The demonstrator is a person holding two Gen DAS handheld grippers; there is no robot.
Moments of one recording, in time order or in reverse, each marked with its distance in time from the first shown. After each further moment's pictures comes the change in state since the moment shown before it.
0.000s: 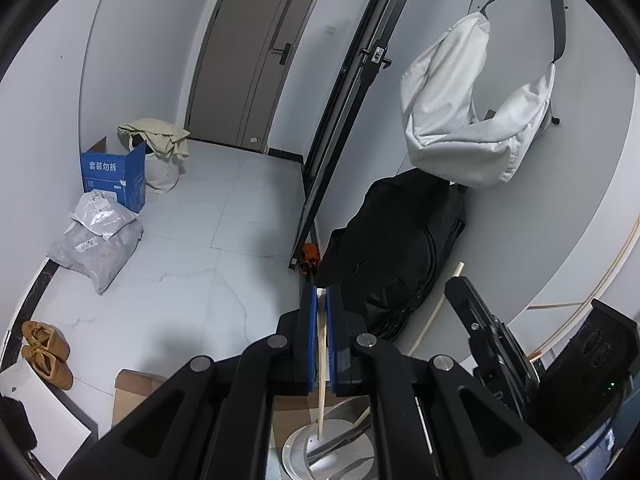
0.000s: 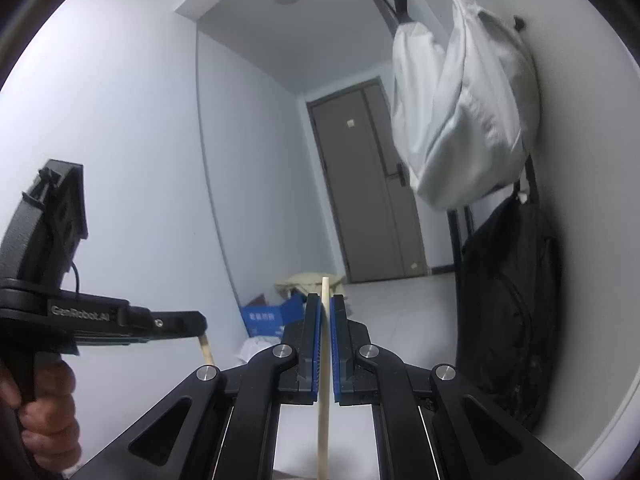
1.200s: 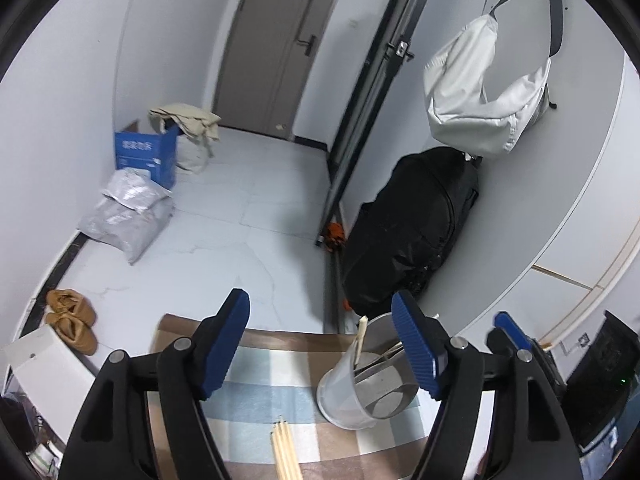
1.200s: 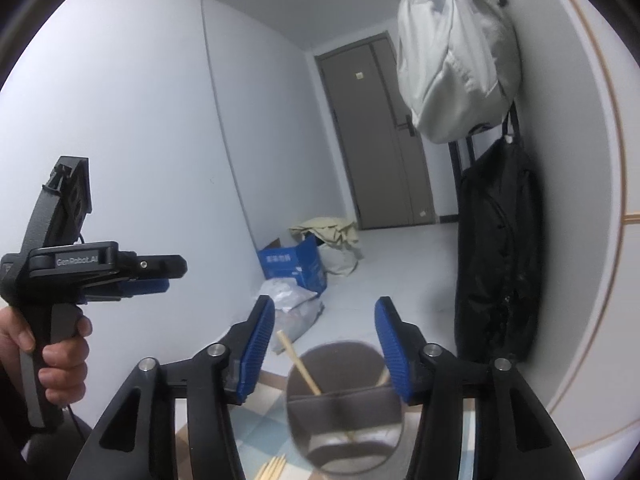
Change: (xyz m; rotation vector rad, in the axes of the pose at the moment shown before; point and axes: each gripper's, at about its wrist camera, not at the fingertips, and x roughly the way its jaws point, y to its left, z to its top) left arm -0.058 0.004 -0.034 -0.020 0.029 0.091; right arm -0.095 0.027 -0.033 0.005 0.180 0.054
